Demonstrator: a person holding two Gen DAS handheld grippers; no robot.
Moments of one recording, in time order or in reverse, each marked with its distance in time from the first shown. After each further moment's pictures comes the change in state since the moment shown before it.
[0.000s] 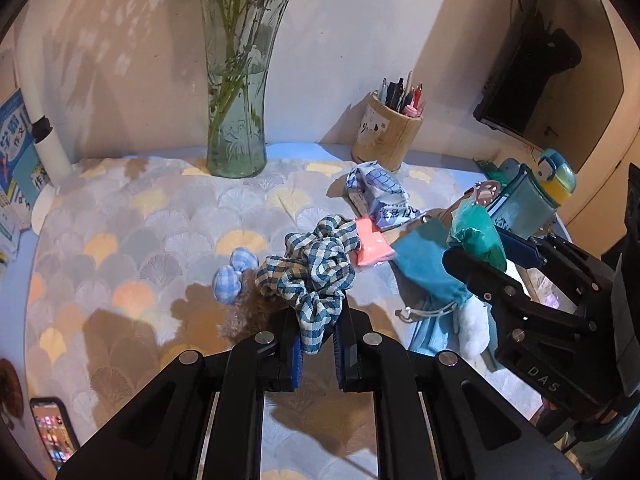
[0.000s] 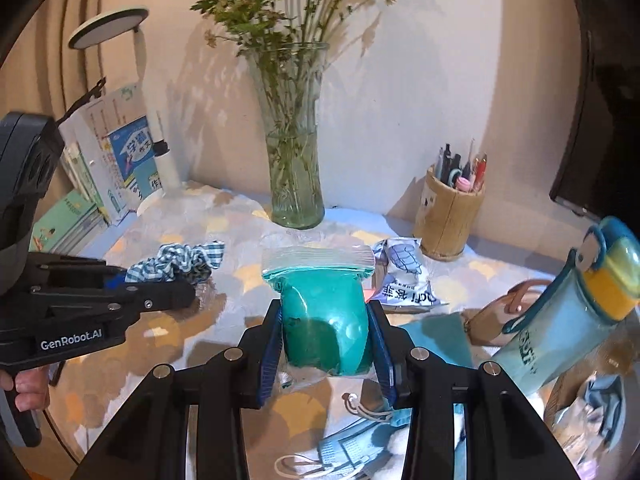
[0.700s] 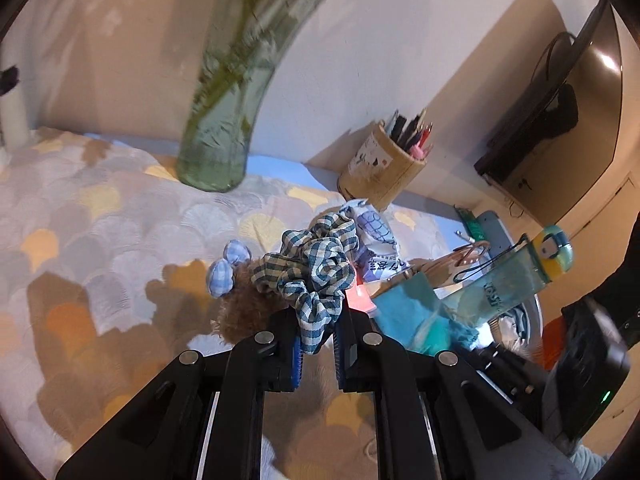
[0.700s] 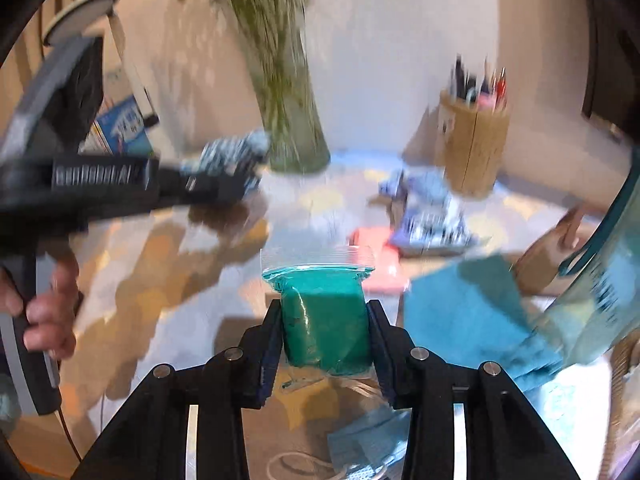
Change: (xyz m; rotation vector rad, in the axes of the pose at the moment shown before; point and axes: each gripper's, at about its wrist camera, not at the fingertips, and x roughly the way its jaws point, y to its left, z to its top) left arm 0.041 0.034 0.026 -0.161 -0.058 -0.184; right arm 0.045 -0.023 -0.028 0.115 0.061 0.097
